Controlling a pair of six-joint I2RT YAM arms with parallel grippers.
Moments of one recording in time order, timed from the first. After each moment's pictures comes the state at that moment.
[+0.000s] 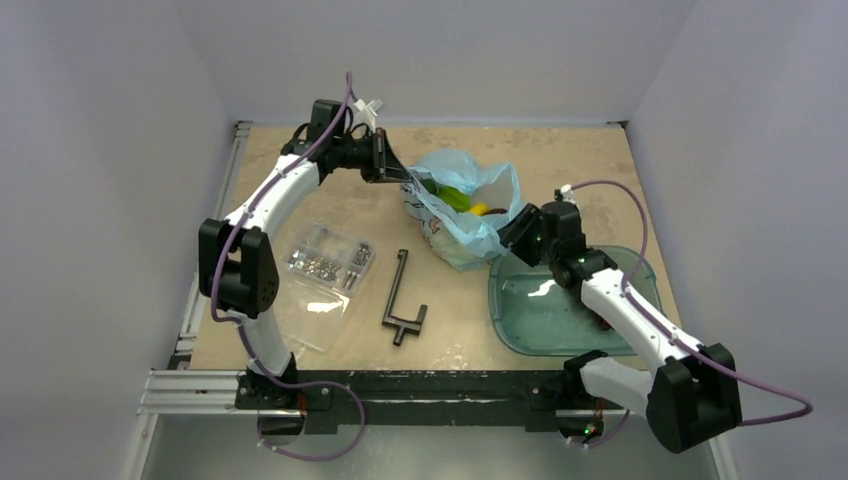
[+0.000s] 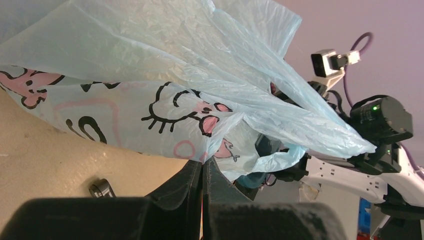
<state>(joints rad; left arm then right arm) -0.26 1.83 1.59 -0.43 0.86 -0.50 0.33 1.09 0.73 -0.27 0.00 0.88</state>
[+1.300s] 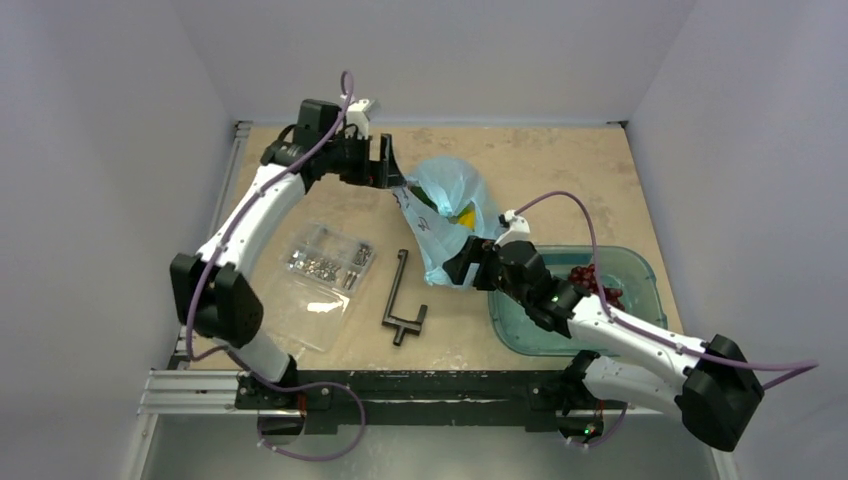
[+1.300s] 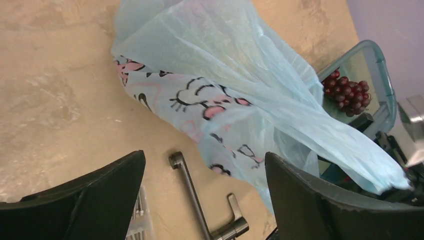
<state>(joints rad) -0.29 1.71 1.60 -0.66 0.54 -0.23 0.79 1.02 0.55 0.01 0.18 0.78</state>
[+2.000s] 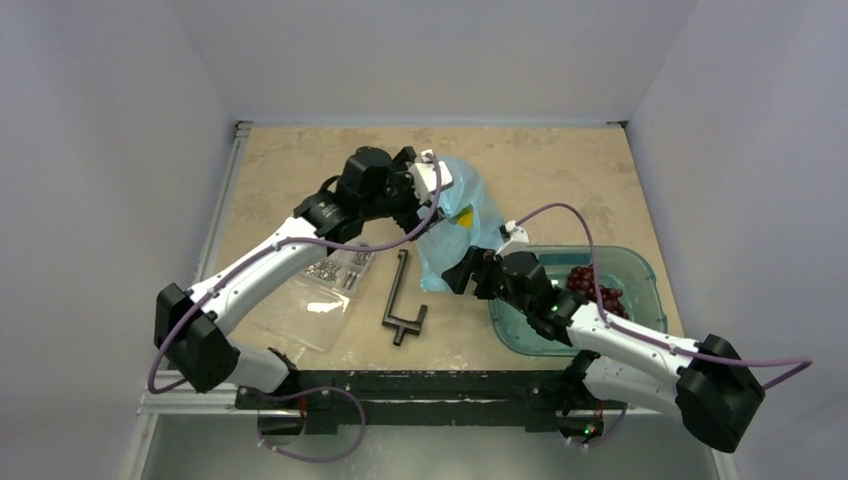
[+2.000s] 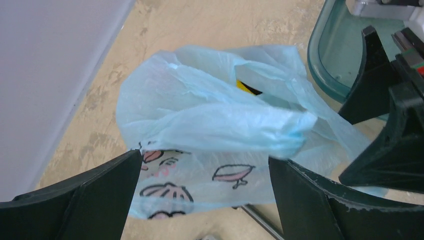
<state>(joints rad) -0.67 1.38 1.25 -0.32 0.24 0.43 0.79 1.01 0.44 0.13 0.13 0.80</state>
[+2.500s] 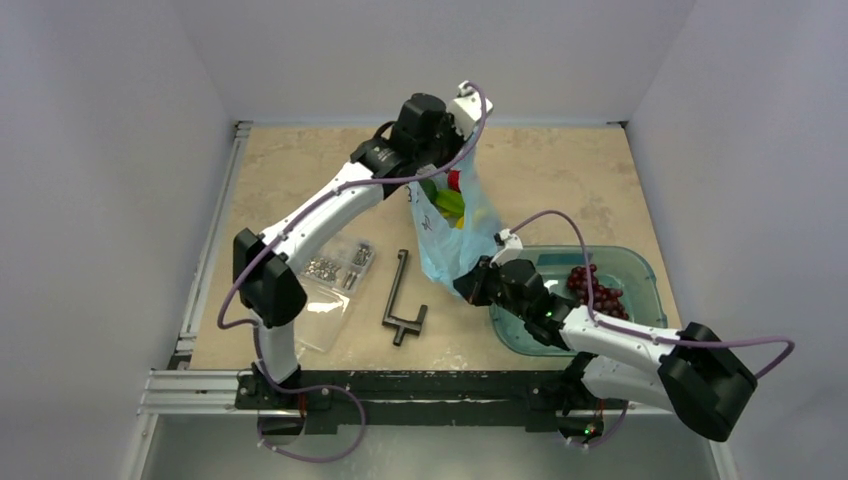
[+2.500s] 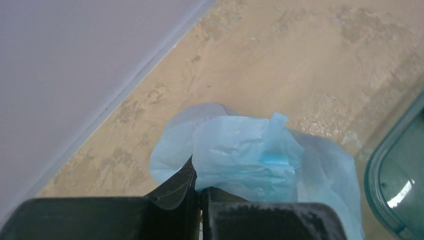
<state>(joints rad) -0.71 1.83 1.83 -0.39 0.01 0.27 0.79 1.08 0.36 0.30 0.08 0.78</state>
